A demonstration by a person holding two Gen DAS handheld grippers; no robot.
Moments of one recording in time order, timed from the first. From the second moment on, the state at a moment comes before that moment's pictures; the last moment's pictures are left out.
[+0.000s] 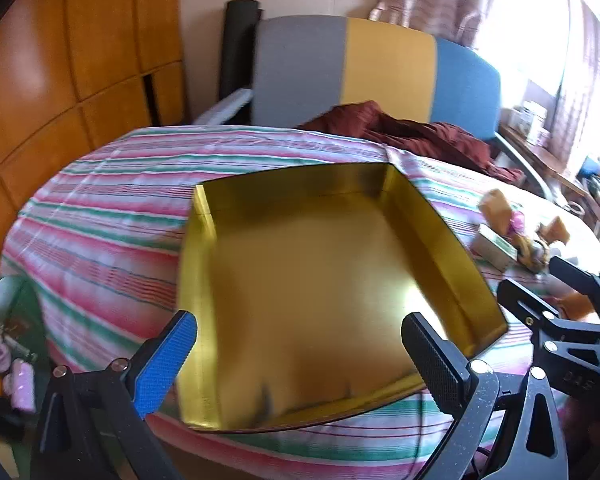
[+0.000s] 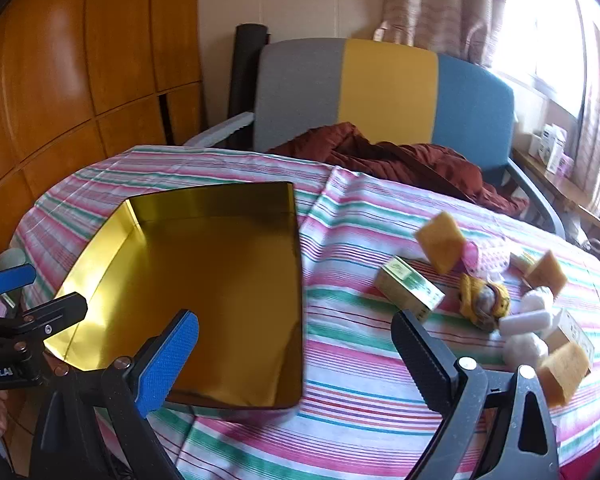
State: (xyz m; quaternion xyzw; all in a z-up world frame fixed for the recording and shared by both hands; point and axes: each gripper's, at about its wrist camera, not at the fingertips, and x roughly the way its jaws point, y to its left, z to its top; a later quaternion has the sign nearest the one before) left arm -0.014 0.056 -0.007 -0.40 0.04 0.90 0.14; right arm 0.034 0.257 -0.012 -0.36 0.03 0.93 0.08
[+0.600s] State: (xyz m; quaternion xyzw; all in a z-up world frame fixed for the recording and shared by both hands) left arm -0.029 0.151 0.008 -0.40 0.09 0.86 0.30; right arm 0.096 0.369 -0.002 -0.36 0.09 0.91 0.21
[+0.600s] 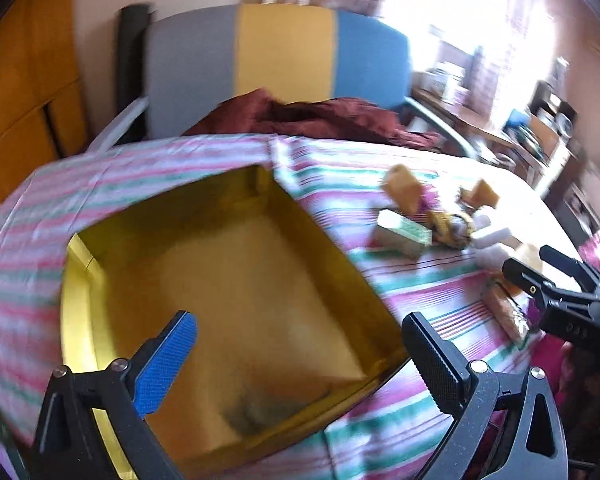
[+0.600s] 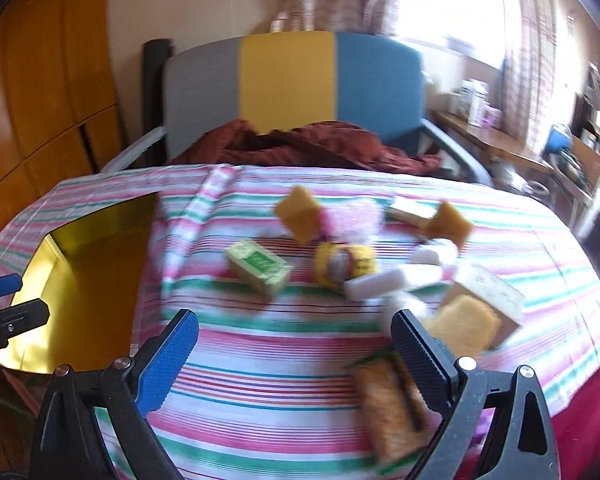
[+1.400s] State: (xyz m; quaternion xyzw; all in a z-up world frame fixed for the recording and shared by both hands) left arm -0.099 0.363 -0.061 -0.45 0.25 0.78 0.37; right arm 0.134 0.463 0.013 -0.34 0.15 0.89 0.27
